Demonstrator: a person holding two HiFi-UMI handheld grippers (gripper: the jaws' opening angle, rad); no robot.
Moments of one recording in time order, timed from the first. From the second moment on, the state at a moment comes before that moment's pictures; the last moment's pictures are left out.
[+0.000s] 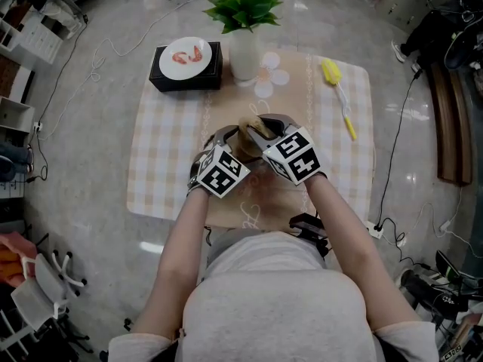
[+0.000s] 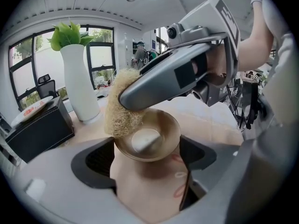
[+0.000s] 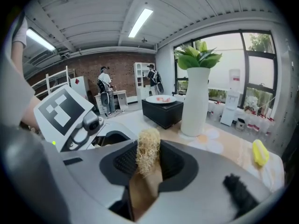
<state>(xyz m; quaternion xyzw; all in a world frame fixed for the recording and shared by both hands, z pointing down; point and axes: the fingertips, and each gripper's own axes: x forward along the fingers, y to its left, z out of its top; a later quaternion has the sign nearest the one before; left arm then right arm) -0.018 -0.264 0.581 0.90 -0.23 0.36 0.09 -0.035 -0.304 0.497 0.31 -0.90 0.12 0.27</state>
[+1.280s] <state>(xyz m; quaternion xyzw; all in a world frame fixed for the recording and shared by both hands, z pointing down) -0.018 -0.265 0.582 0.90 -0.23 0.37 0.10 0.023 -0.317 0.504 0.32 -0.88 0.16 0.30</state>
